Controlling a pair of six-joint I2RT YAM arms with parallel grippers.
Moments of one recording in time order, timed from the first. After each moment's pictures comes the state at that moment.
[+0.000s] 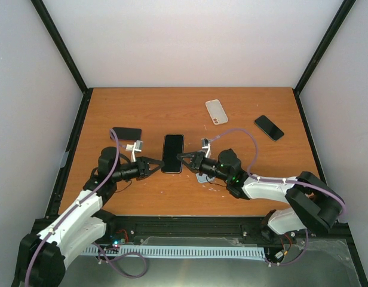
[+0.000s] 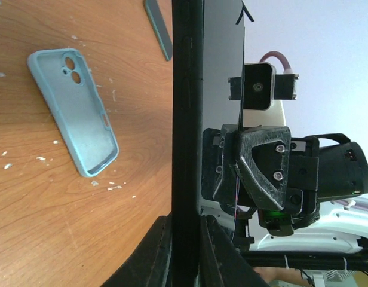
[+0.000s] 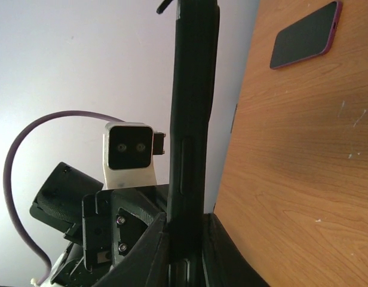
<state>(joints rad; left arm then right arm) -0.34 0.80 0.36 0.10 0.84 -1.00 0.83 1.38 0.47 0.85 -0.37 1.28</state>
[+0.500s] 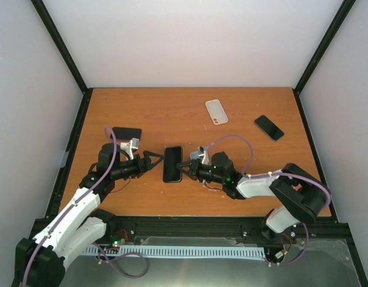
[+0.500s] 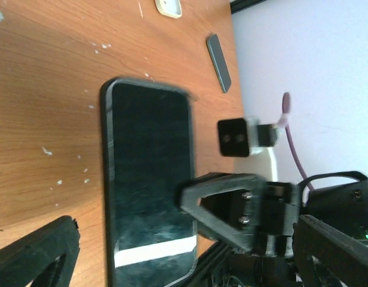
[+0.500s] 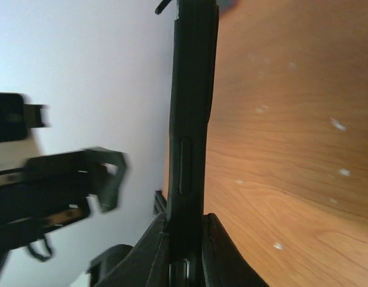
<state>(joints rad) -0.34 0.79 0.47 -0.19 0.63 -0.89 0.84 1.51 0.46 0.82 -0.39 1.27</state>
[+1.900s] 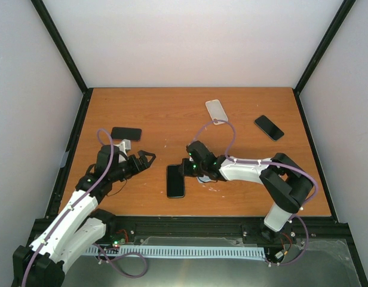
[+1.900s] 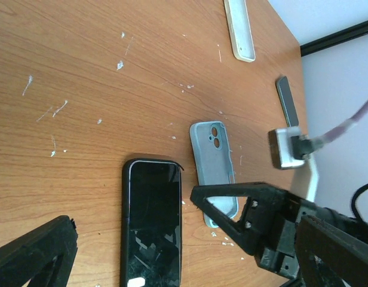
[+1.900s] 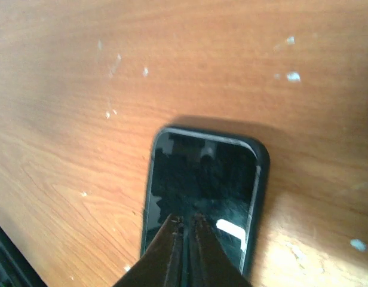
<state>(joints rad) -0.34 0.74 0.51 -0.39 0.35 -0.82 0.87 1.68 0.84 0.00 -0.19 0.87</state>
